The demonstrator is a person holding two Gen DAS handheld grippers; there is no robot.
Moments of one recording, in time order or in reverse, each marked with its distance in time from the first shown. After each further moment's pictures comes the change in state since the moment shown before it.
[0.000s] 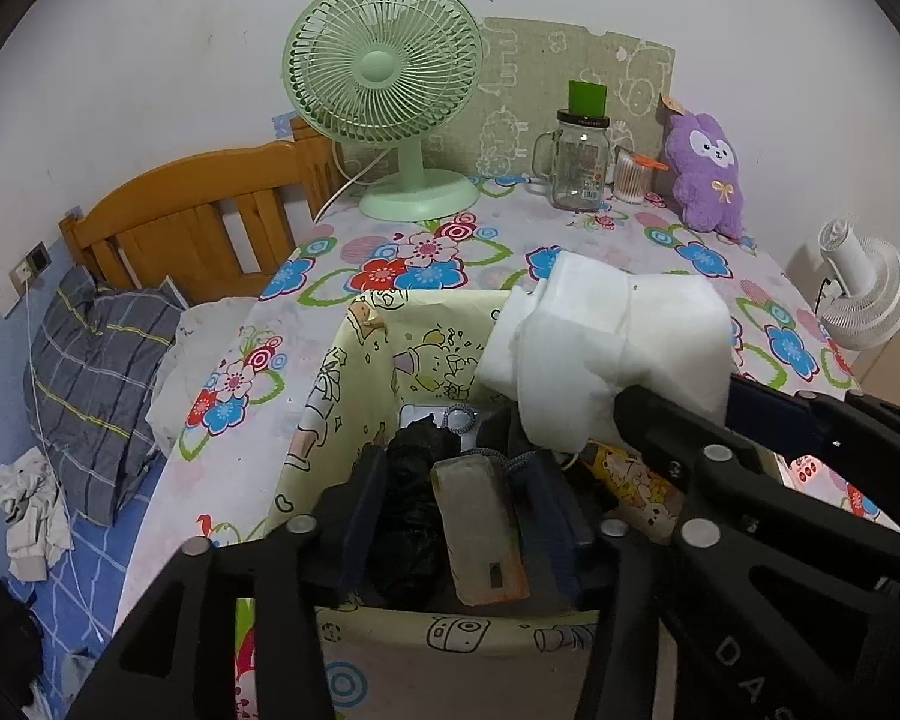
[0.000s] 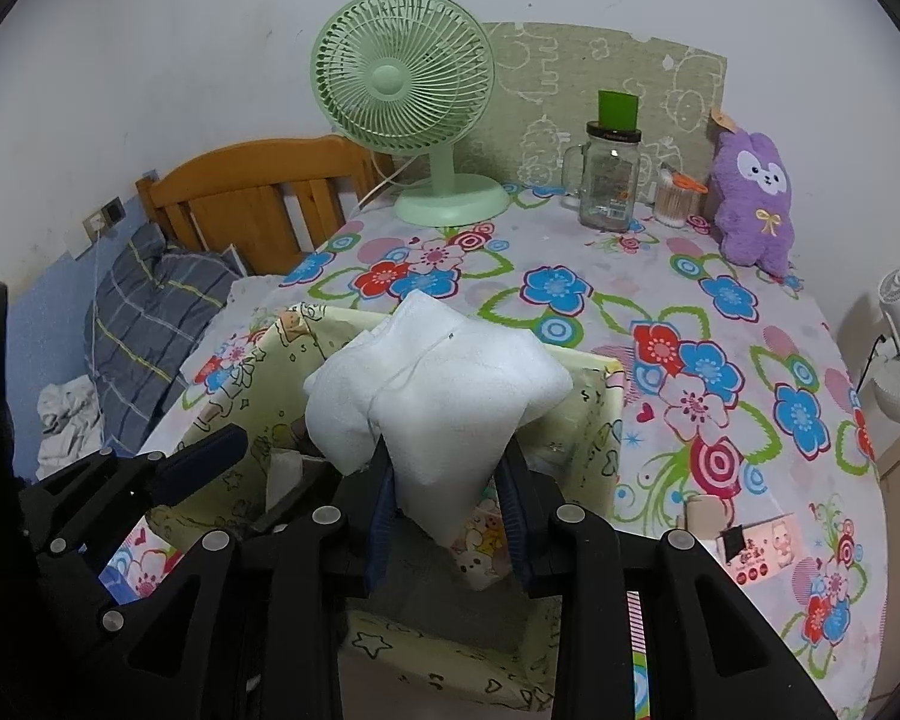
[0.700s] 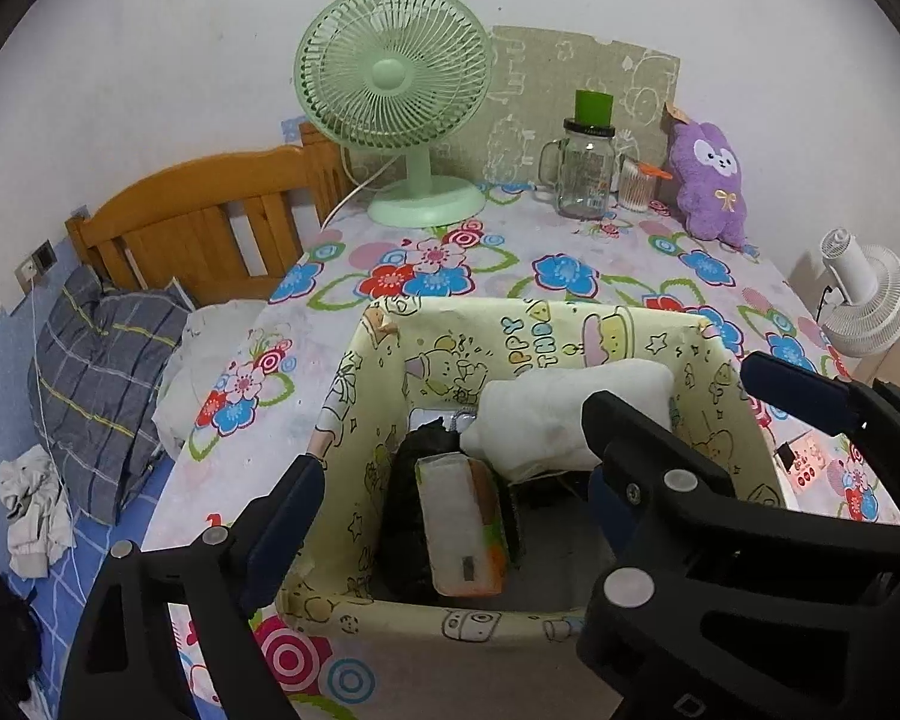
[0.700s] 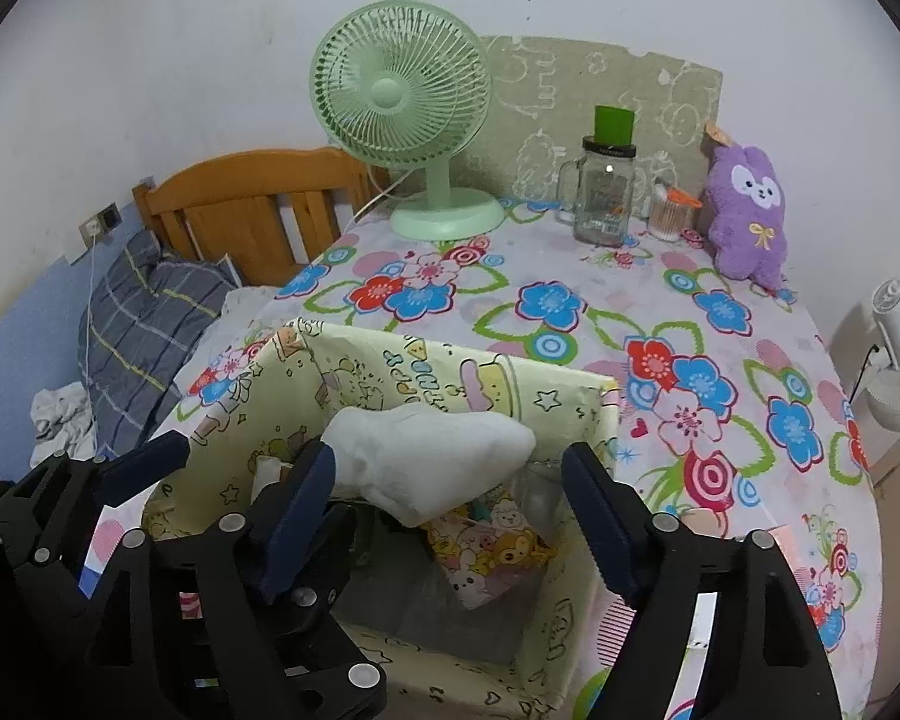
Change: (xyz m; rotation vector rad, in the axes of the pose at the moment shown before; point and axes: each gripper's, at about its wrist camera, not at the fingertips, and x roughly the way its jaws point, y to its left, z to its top) left arm -0.008 0.002 -0.002 -0.007 -0.020 0.009; right arm -0.005 0.001 0.002 -0.007 -0.039 -0.030
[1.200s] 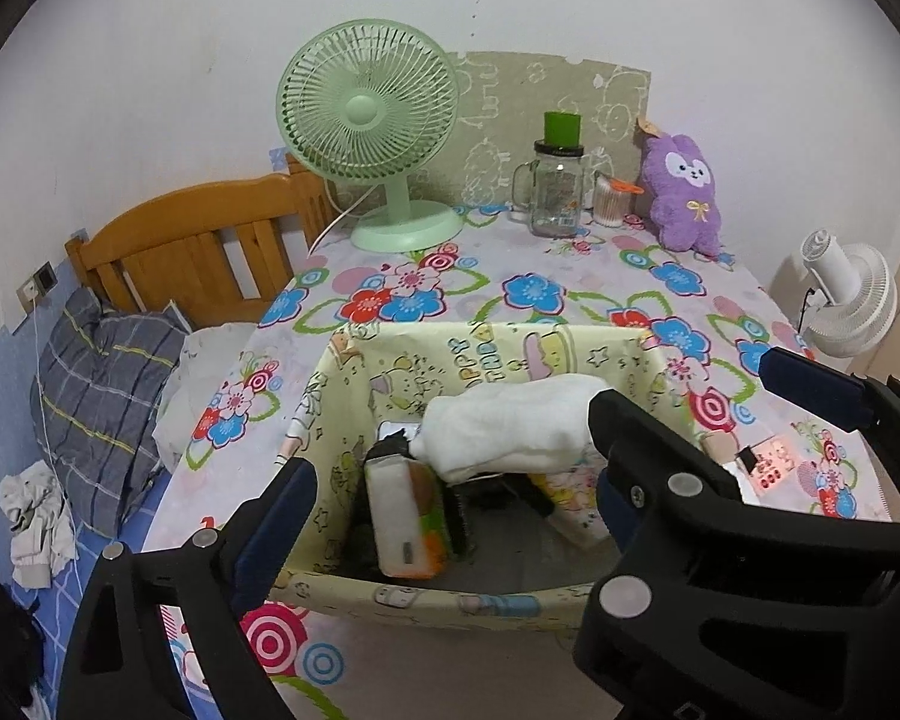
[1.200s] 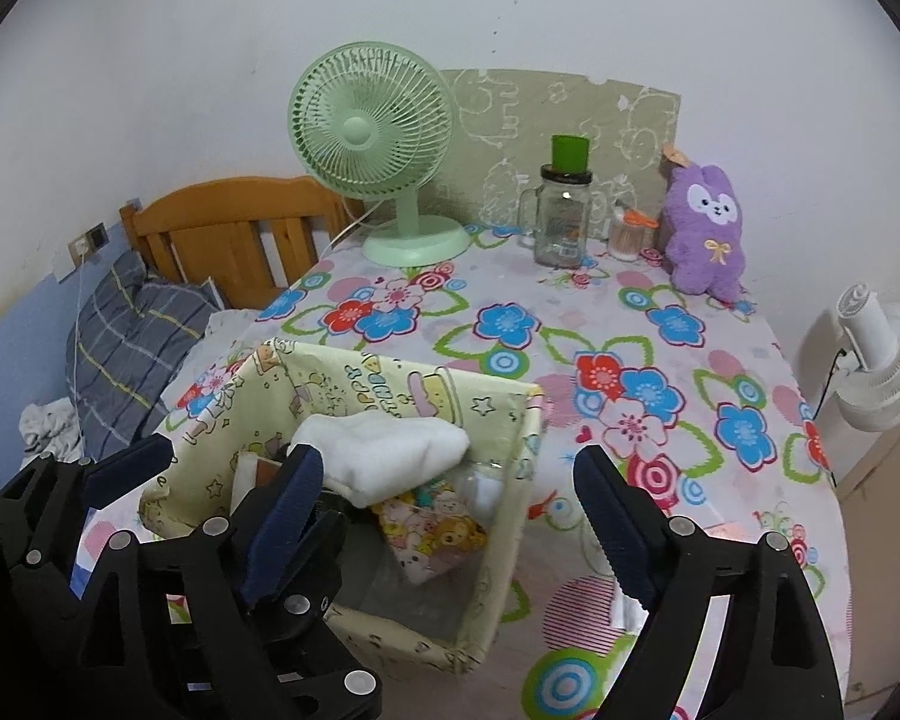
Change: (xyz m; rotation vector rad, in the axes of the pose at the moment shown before) left arm -0.025 -0.026 0.000 0.023 -0.045 -0.006; right arm -0.036 -0.021 -0.006 0.013 -0.056 -0.048
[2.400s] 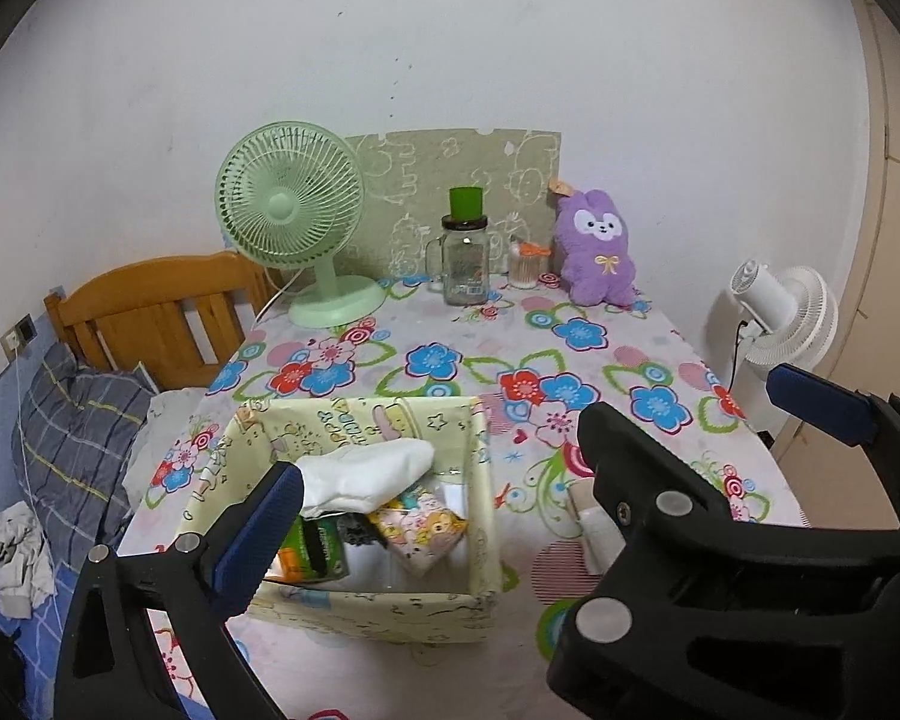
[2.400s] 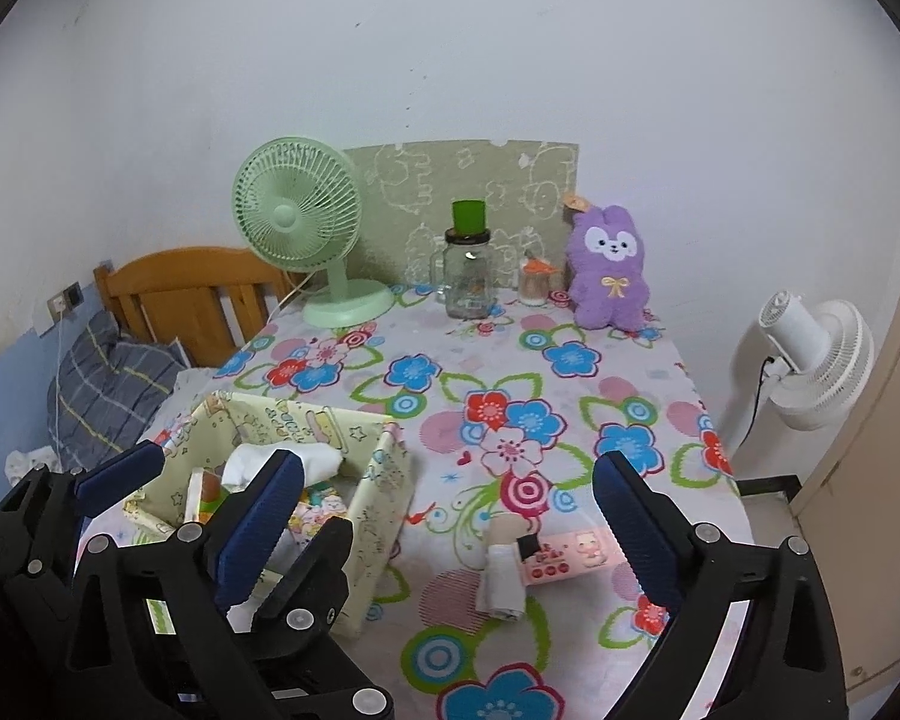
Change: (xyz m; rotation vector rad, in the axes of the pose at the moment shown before) left arm -0.057 -0.078 0.006 0.045 -0.146 -0.074; right arm -0.082 -0.072 -0.013 0.067 -0.135 -0.083
